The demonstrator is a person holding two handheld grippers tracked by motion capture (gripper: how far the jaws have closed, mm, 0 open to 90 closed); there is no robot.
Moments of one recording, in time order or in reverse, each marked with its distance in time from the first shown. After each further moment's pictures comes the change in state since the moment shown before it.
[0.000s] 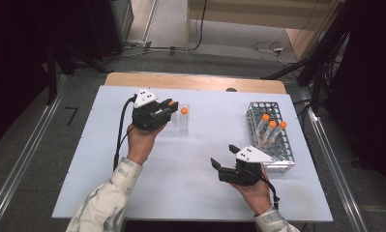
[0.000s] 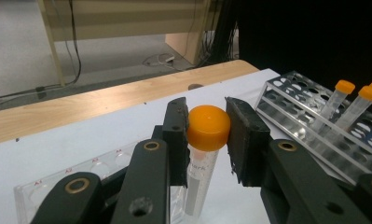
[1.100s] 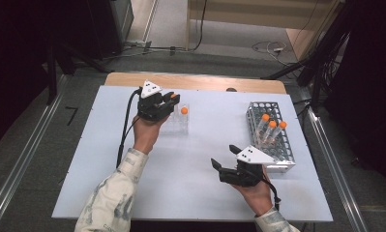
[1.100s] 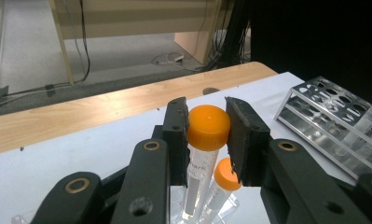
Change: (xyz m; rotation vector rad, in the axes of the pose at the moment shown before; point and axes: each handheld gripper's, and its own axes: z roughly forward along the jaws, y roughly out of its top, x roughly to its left) left arm 0.014 -0.001 0.029 0.017 0.037 -0.001; right arm 0.001 0.001 -0.005 -0.015 0.006 -0.001
